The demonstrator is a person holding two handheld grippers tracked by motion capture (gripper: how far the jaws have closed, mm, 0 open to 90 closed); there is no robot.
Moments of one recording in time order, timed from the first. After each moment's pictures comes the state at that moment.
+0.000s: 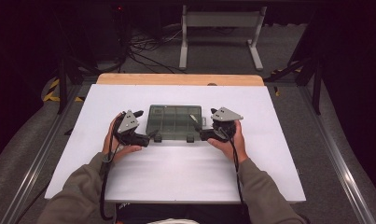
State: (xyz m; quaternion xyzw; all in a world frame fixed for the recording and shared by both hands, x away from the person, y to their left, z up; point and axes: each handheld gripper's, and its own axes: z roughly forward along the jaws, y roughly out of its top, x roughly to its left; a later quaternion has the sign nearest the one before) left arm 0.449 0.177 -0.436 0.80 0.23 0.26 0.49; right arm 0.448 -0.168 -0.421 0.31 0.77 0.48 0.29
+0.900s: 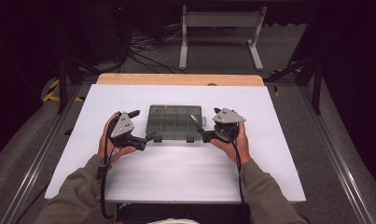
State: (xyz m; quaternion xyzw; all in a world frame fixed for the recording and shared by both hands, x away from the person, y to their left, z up) left arm 0.427 0.183 -0.419 0.79 0.20 0.28 0.50; right arm 0.435 -0.172 -0.410 0.30 0.77 0.47 0.31
